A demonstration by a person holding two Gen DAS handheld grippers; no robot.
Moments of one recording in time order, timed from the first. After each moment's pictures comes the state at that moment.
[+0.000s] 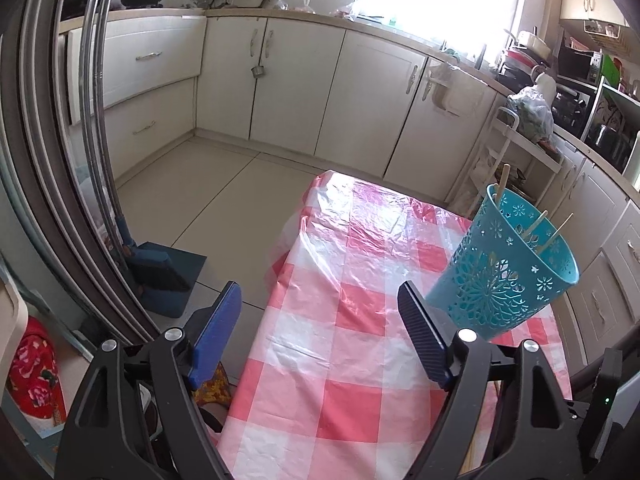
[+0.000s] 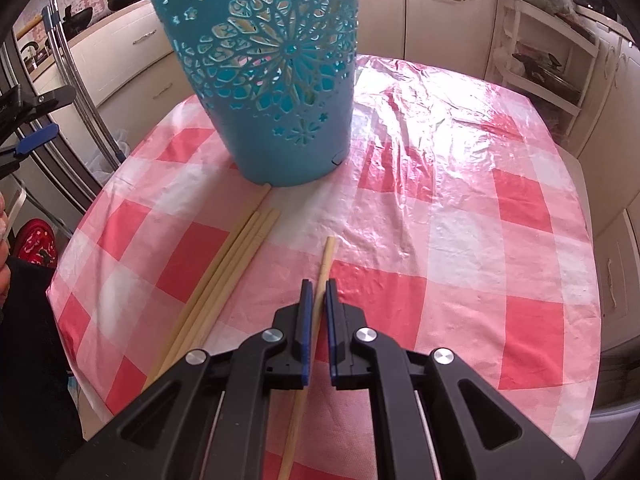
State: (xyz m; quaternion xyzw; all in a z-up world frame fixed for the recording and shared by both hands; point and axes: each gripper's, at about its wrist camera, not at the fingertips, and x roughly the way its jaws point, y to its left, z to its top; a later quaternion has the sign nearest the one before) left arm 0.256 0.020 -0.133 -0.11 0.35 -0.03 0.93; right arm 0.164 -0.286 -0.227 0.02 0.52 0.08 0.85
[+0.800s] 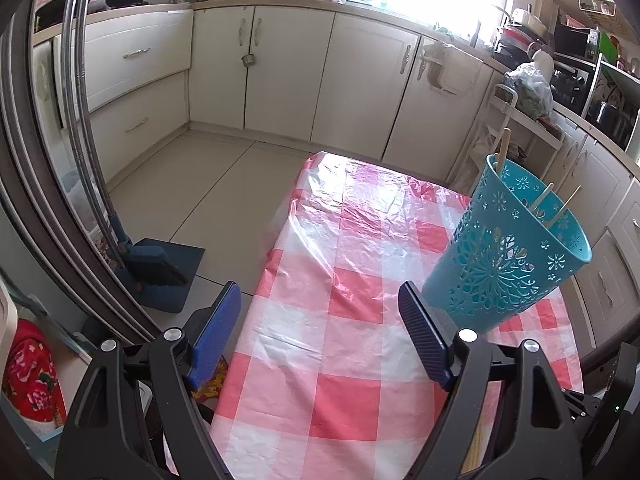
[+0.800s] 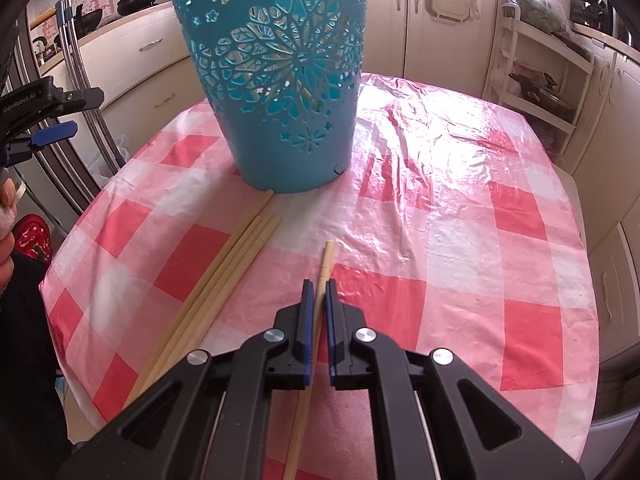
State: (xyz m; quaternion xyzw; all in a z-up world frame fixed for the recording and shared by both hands) left arm 0.264 0.000 -0.148 -0.08 0.38 -0.04 0.92; right arm 0.155 -0.283 -0.227 0.00 0.49 0.08 0.87
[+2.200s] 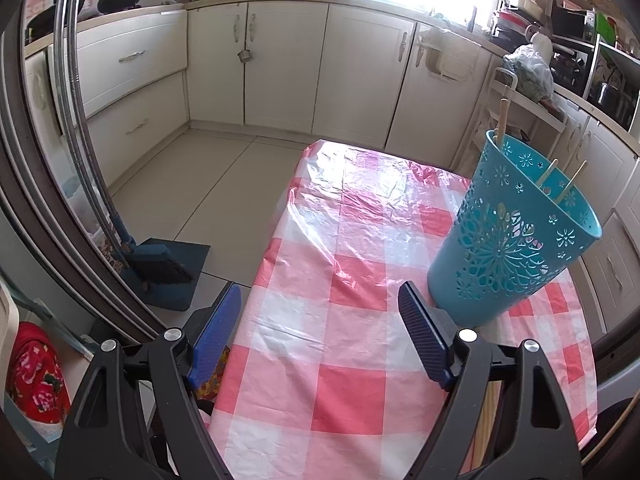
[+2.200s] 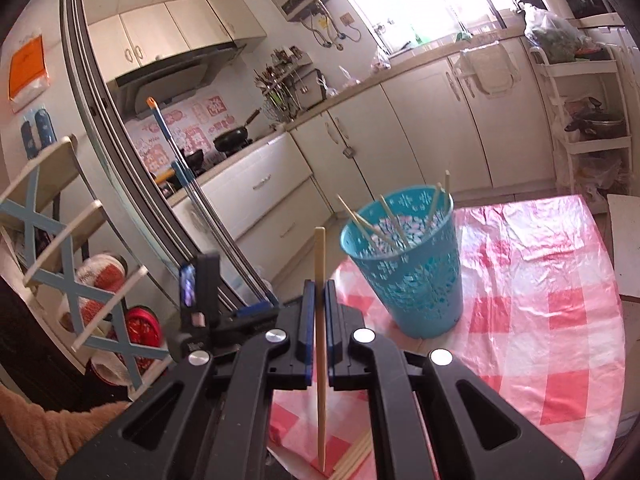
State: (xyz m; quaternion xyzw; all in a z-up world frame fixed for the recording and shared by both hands) left arm 0.263 -0.011 -0.156 -0.05 0.39 -0.03 0.92; right arm 0.131 -0.303 -0.070 0.21 0.30 0.25 0.90
